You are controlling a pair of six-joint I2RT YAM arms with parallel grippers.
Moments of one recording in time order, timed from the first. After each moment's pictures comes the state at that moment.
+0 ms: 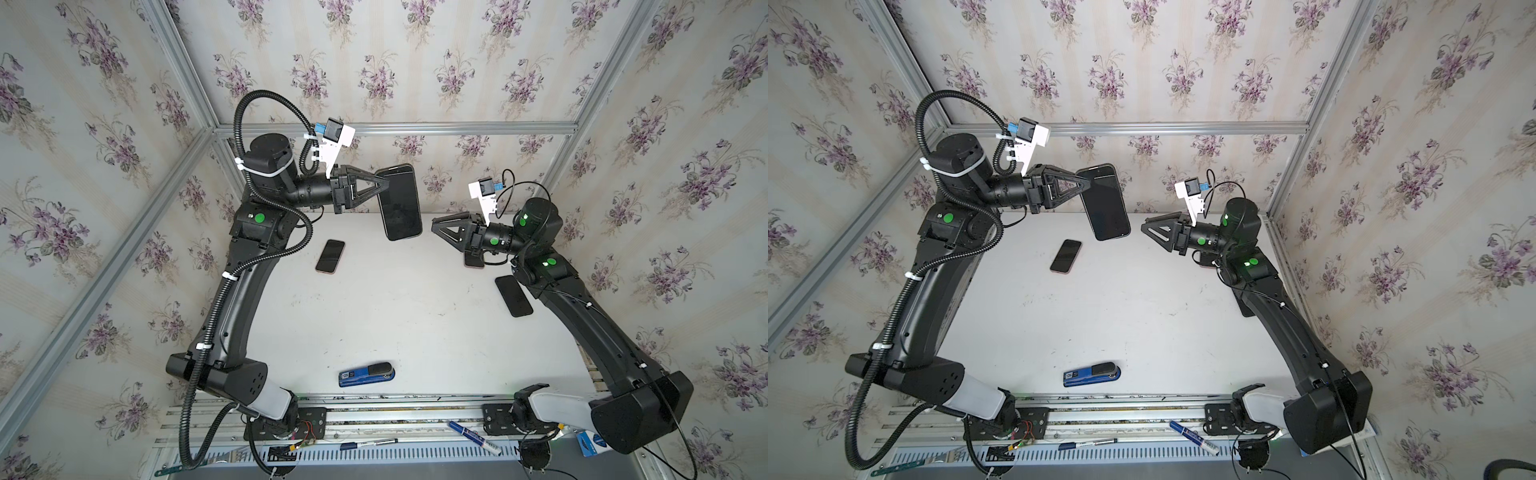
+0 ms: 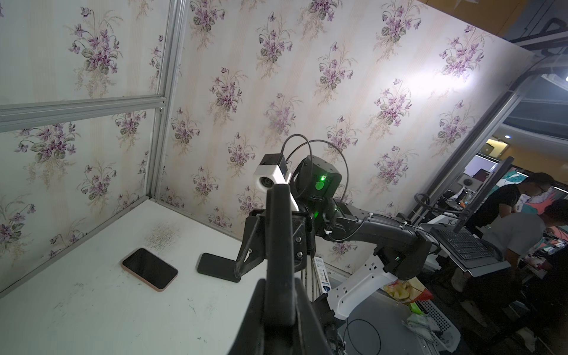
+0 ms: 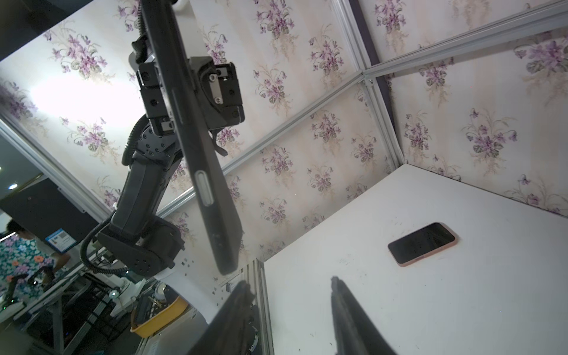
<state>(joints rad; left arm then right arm) -0.26 1.55 1.99 -0.39 1.14 -0.40 0.30 1.28 1.27 0.05 -1.01 0.54</state>
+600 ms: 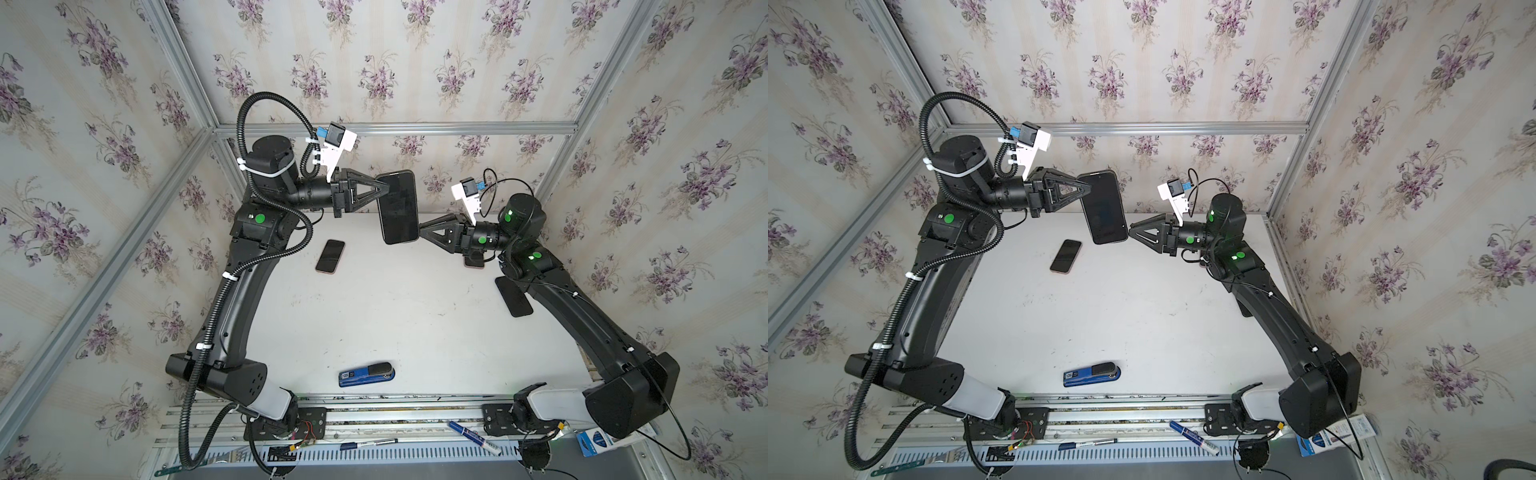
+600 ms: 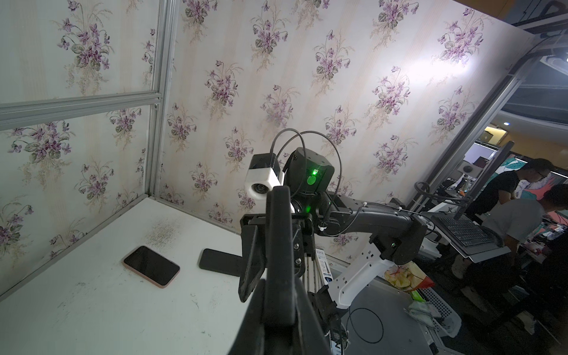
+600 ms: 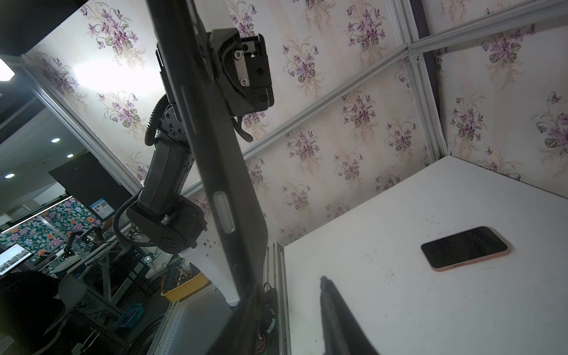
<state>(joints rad) -0.26 1.55 1.98 -0.41 1.15 -0.35 0.36 1.35 1.31 0.09 -1.10 0.55</state>
